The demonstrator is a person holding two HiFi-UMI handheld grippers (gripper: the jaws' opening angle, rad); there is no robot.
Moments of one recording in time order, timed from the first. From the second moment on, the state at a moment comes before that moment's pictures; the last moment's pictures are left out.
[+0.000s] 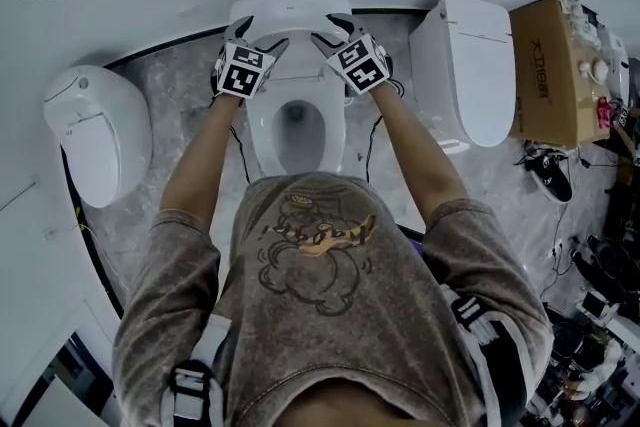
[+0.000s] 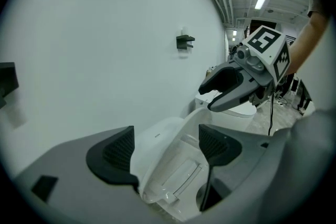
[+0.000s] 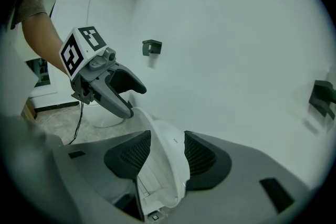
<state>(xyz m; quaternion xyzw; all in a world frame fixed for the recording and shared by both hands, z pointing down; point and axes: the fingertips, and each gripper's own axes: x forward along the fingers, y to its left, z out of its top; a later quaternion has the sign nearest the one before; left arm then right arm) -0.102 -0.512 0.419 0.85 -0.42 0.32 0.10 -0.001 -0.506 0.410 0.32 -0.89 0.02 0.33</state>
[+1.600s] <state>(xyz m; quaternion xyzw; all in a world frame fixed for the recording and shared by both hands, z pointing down) -0.075 -0.492 0.444 0.87 -0.35 0.31 0.17 -0.005 -0.490 0.447 0.26 -0.92 0.08 0.29</state>
